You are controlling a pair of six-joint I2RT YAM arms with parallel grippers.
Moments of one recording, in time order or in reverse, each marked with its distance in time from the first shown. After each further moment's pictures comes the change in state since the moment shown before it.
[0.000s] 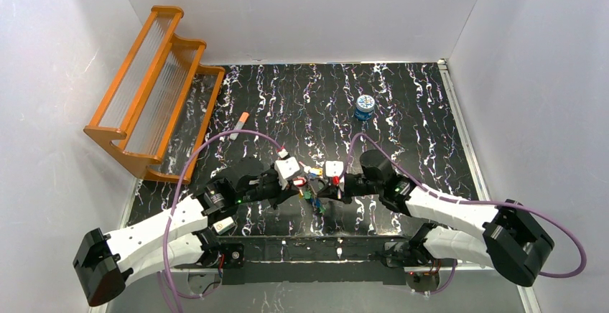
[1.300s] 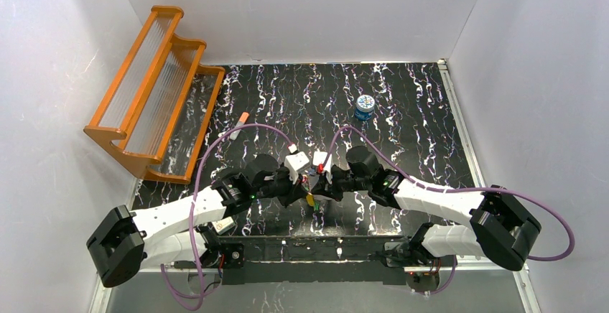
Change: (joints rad) left arm -0.006 0.212 0.000 0.142 0.007 -0.162; right arm 0.063 0.141 0.113 -0.054 0.153 0.174
